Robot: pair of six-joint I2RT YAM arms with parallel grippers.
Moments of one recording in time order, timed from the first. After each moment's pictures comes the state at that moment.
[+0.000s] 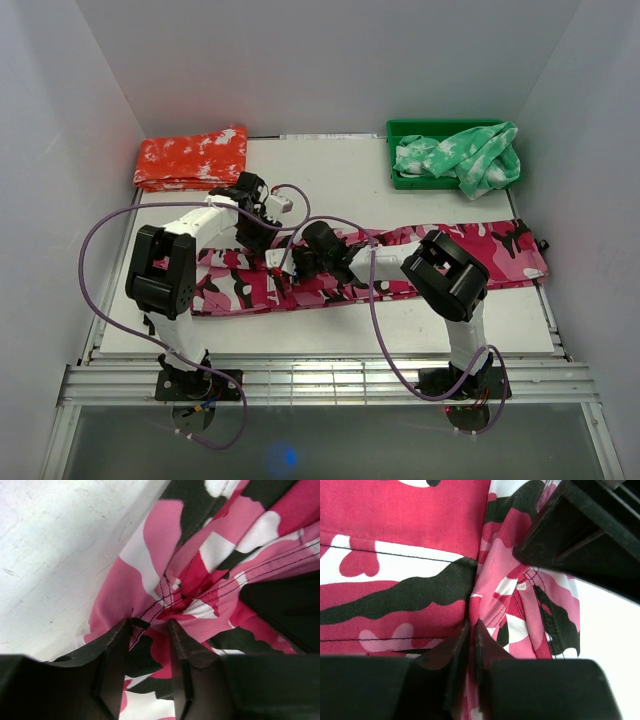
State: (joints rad) left arm -0.31 1.80 1.27 -0.75 0.18 0.35; right arm 0.93 1.98 1.10 0.25 -0.41 -0.81
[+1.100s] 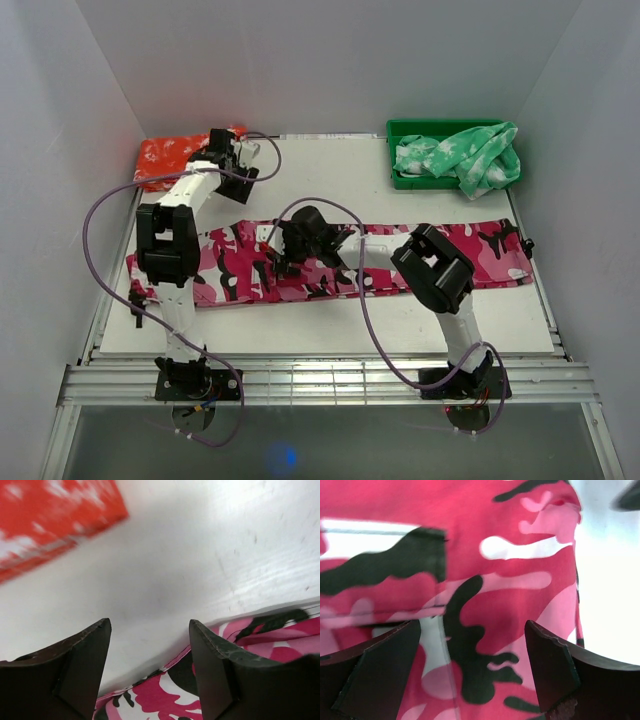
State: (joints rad) left arm -0.13 2.08 1.65 -0.63 -0.01 0.33; right arm 0.91 2.04 1.22 0.23 -0.33 -0.68
